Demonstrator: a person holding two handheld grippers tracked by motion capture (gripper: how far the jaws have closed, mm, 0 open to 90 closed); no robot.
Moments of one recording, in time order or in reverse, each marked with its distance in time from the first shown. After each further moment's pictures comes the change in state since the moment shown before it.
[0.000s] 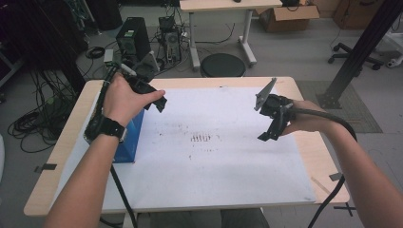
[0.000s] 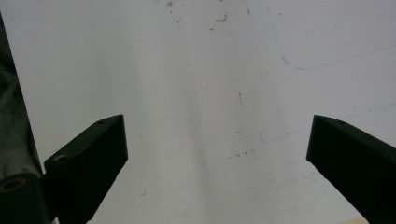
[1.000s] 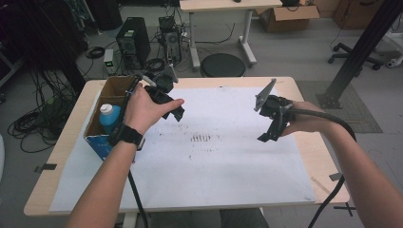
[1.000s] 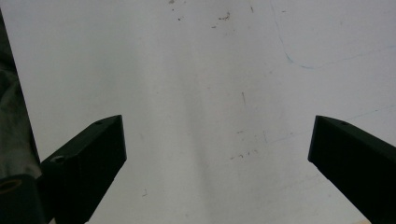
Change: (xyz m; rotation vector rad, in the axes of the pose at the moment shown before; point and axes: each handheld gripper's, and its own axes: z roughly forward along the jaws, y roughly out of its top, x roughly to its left) left arm -0.027 0.006 0.033 0.010 -0.073 0.042; right arm 0.000 -0.002 0.004 0.002 0.012 0.003
